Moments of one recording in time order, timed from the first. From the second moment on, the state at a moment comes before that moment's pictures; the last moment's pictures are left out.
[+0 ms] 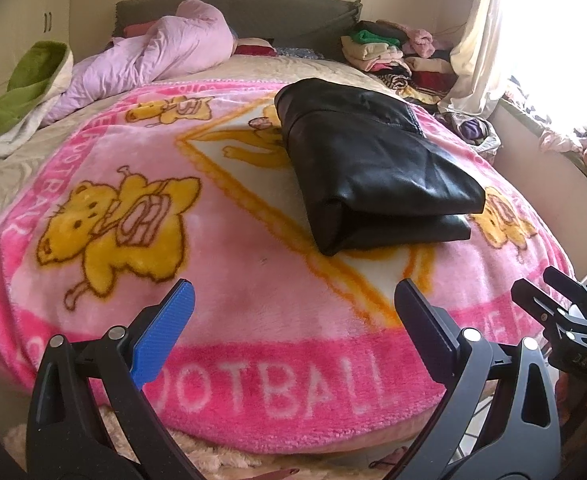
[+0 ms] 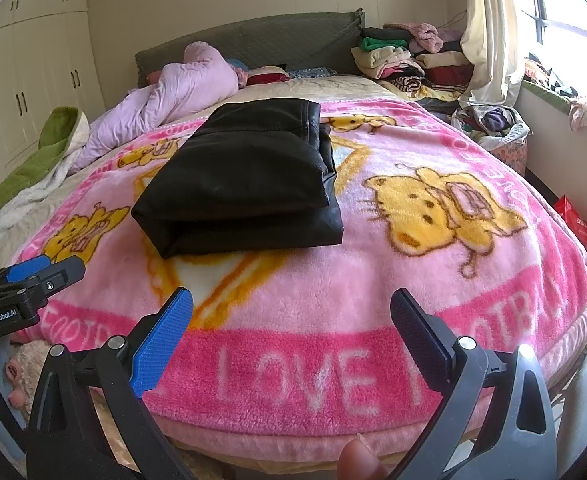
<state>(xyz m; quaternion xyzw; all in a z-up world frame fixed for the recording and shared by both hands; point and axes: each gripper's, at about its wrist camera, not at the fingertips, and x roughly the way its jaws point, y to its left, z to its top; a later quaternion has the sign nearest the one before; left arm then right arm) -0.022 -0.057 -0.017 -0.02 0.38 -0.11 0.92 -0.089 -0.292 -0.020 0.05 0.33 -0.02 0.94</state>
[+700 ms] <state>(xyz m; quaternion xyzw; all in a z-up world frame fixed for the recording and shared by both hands) -0.021 -0.054 -0.019 -0.02 0.38 -0.10 0.92 -0.089 -0.291 -0.021 0.05 0.33 -0.02 0.94</state>
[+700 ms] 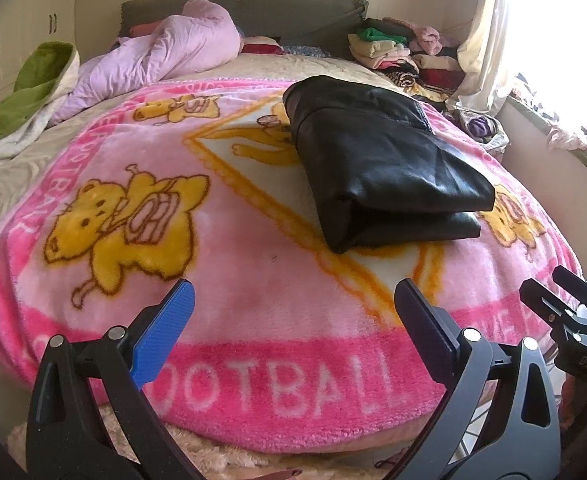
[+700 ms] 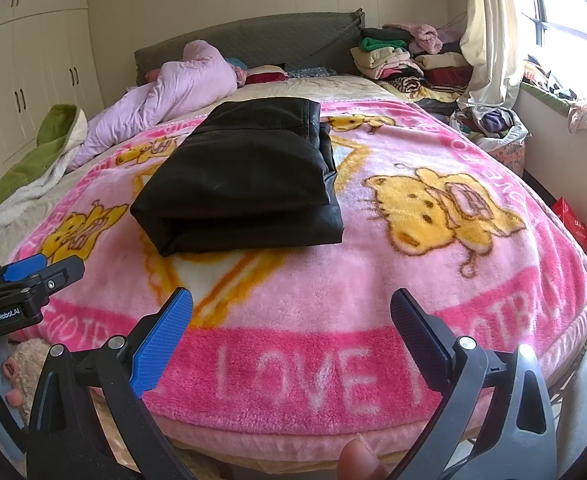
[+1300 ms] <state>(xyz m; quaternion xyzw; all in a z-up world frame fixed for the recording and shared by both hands) -0.004 -0.026 -0.033 -0.05 0.41 -0.06 0.91 -0.075 -0.290 -0.027 0.05 0.34 -0.04 0.94</state>
